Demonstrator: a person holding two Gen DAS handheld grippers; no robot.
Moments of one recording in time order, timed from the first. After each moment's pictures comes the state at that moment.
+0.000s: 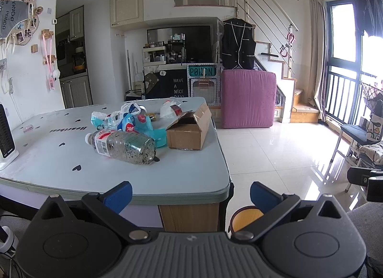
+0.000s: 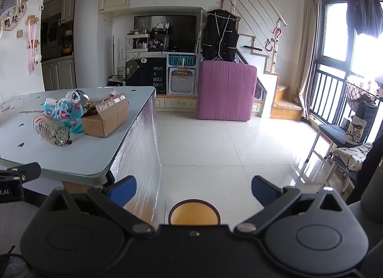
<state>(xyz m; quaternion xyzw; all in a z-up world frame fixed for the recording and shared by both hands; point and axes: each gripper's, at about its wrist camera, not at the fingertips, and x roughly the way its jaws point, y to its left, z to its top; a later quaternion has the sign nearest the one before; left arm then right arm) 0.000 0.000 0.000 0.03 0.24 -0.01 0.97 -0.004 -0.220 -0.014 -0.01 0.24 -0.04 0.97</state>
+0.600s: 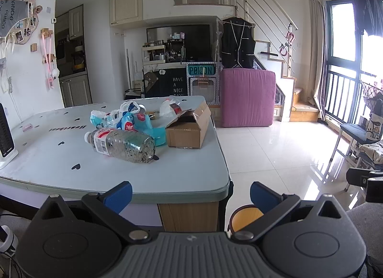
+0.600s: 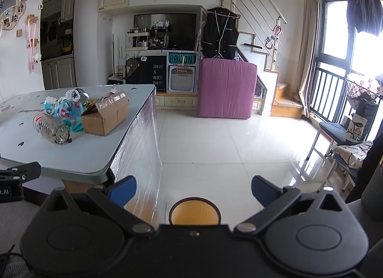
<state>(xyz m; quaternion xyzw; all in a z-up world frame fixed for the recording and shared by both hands) 0.000 0.000 0.000 0.03 0.24 -0.01 0.97 -0.005 -0.218 -0.018 -0.01 0.24 -0.04 0.97</state>
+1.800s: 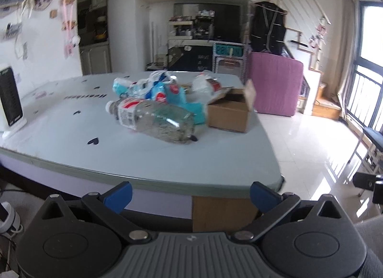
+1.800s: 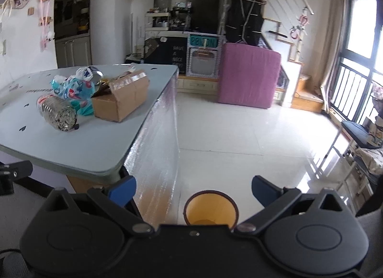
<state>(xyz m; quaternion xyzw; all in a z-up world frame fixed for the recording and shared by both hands) 0.056 0.063 -0.028 -0.02 0.30 0.05 0.95 0.067 -0.186 -0.038 -0.03 0.30 0.02 0.95</state>
